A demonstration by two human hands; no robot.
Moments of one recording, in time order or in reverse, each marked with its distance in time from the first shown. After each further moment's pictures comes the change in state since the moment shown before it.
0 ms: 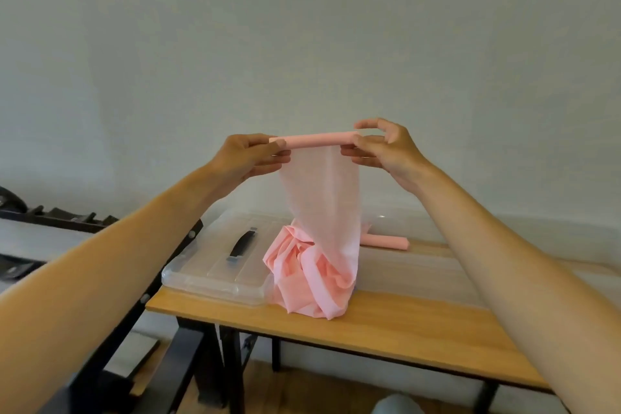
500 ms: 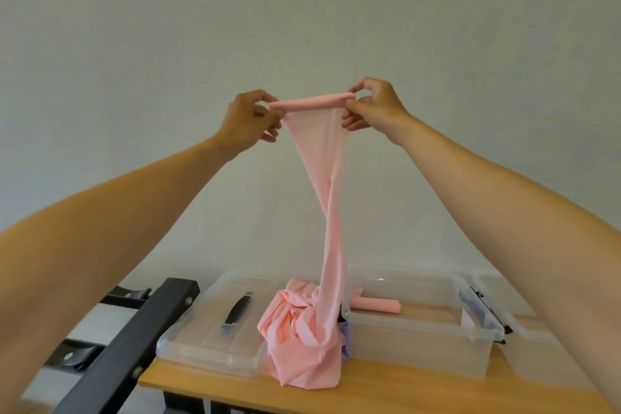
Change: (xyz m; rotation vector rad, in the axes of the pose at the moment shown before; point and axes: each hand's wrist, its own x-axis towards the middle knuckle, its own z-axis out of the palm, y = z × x) left_hand 0.054 0.172 0.005 0.440 0.248 0.509; right_hand 0.069 -0.186 -0.017 -0.296 0.119 -0.327
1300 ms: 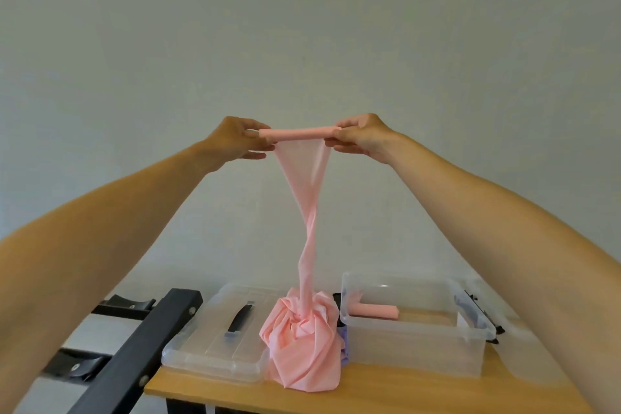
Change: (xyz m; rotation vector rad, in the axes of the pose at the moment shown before) left_hand -0.018 0.013 -0.034 -0.119 -0.250 -0.184; right_hand -0.026 -0.002 0.000 0.163 -0.141 0.201
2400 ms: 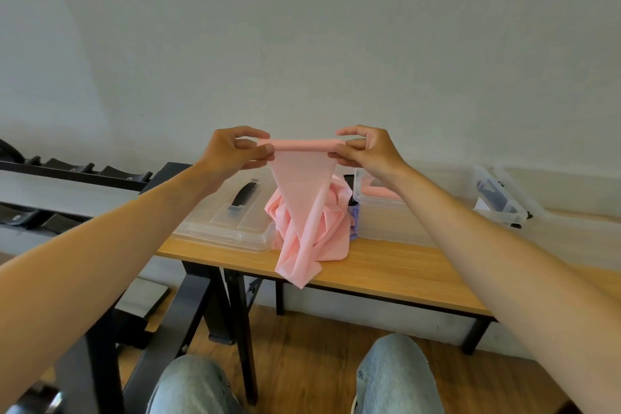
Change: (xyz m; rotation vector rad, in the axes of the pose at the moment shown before) left_hand -0.126 -0.241 0.093 -0.179 0.076 -0.309; right_hand -0.102 0.268 0.083 0.062 -0.063 0.175
